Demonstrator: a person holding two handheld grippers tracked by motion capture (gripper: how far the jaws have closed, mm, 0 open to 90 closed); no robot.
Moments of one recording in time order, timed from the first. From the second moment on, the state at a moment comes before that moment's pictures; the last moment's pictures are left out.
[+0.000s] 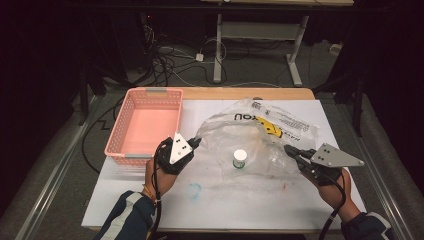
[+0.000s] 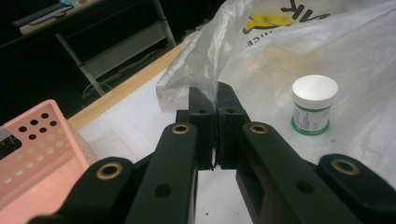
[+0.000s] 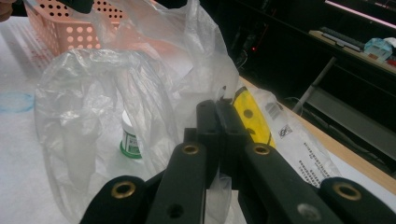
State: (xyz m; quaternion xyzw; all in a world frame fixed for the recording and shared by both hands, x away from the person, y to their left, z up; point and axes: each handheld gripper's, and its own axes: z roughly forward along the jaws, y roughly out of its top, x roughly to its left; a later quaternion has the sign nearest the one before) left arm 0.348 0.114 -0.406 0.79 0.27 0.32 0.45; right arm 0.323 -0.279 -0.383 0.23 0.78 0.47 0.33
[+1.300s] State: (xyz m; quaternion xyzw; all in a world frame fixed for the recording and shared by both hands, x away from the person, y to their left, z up) left arm 0.349 0.113 -0.398 0.79 0.27 0.32 0.46; right arm 0.330 -0.280 -0.384 0.24 0.78 0.47 0.34
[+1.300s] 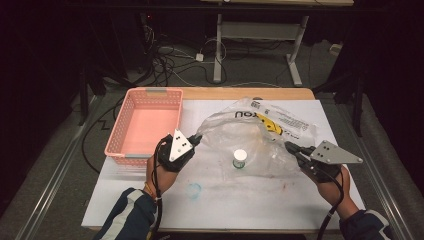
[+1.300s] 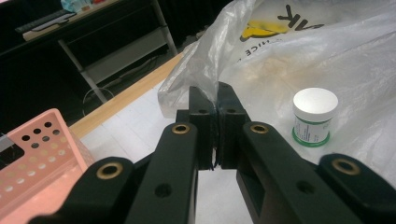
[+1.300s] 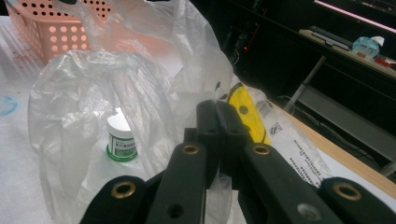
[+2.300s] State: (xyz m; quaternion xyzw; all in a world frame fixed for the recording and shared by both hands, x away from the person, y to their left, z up) left arm 0.349 0.113 -0.365 0.75 0.27 0.34 0.50; right arm 0.336 -0.278 -0.352 0.24 0.74 0.51 0.37
